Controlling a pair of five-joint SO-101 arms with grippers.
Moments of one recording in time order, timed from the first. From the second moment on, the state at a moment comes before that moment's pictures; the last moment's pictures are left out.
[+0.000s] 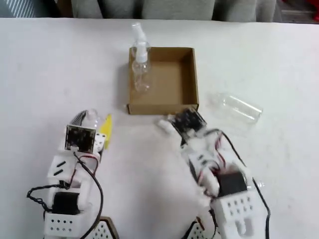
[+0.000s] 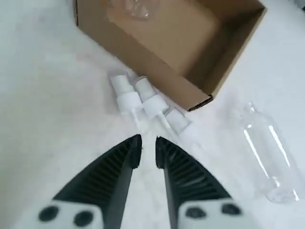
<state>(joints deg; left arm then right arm) -2.6 -103.4 97.1 33.9 -8.9 -17.8 -64.8 62.9 55.0 28.3</state>
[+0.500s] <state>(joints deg) -2.6 -103.4 97.1 40.1 -9.1 -25.7 -17.5 32.4 65.0 45.2</state>
